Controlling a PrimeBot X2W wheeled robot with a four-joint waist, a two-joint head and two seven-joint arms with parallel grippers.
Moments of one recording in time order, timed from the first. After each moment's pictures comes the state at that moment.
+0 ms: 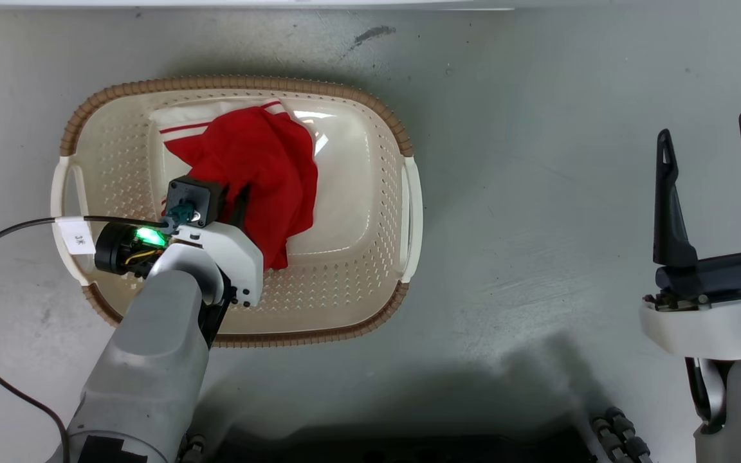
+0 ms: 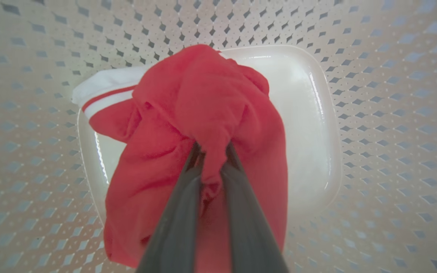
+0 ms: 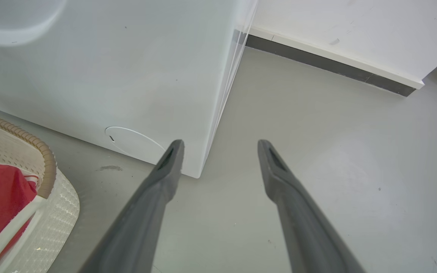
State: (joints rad) left arm -0.81 0.15 -0.24 1.08 -0.14 -0.12 -0.26; right arm -0.23 -0.05 -0.07 -0.18 -0.19 0.13 -0.26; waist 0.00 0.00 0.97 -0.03
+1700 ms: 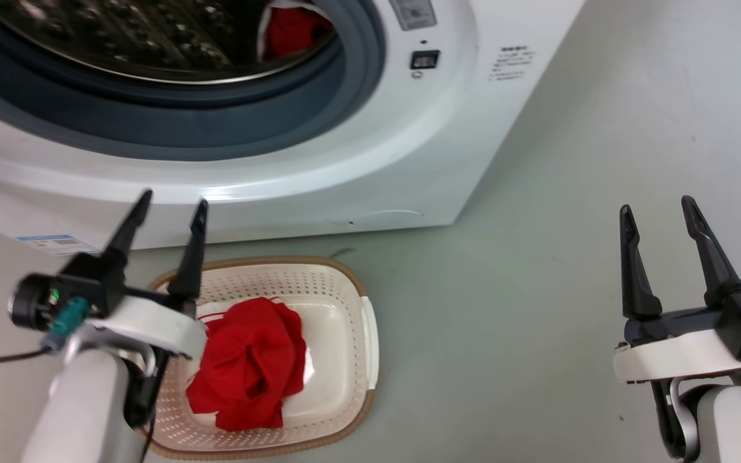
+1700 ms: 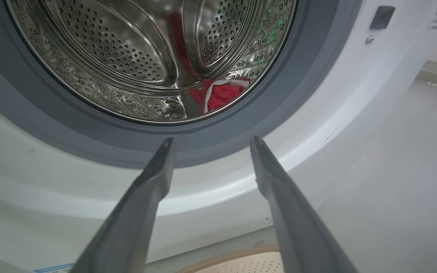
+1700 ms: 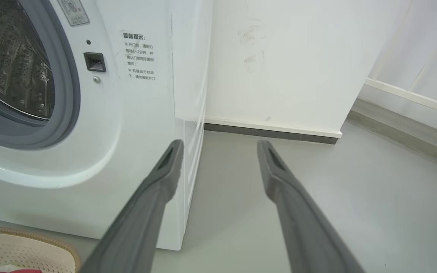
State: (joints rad) left arm -0.33 0.30 -0.12 0.27 -0.23 -0.13 -0.26; right arm -0.16 -0.05 -0.05 0.03 -0.04 0.13 -0.26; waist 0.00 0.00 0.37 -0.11
